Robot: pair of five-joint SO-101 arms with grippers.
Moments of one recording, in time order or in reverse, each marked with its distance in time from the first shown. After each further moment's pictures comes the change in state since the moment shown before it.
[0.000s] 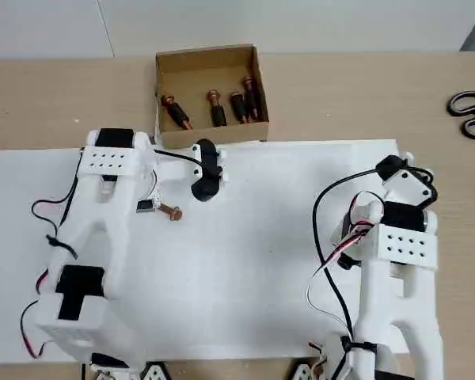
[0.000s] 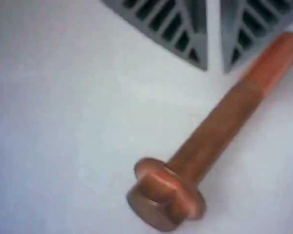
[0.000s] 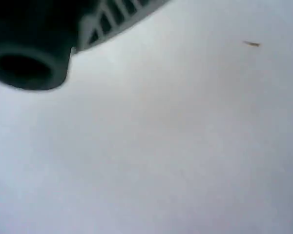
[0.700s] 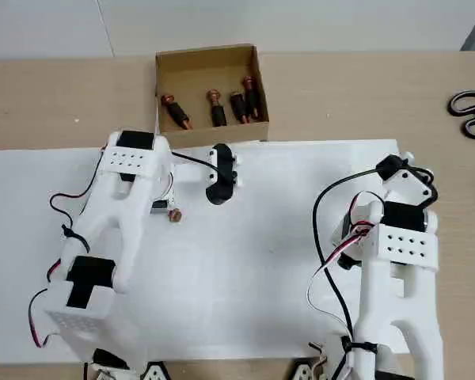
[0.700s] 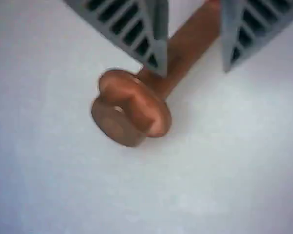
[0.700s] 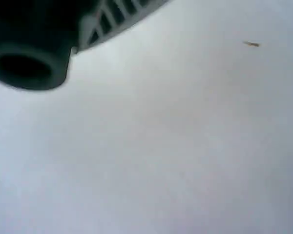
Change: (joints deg) left arm 4.0 3.9 0.0 -5.0 -0.4; right arm 0.0 0.0 0.0 0.0 0.0
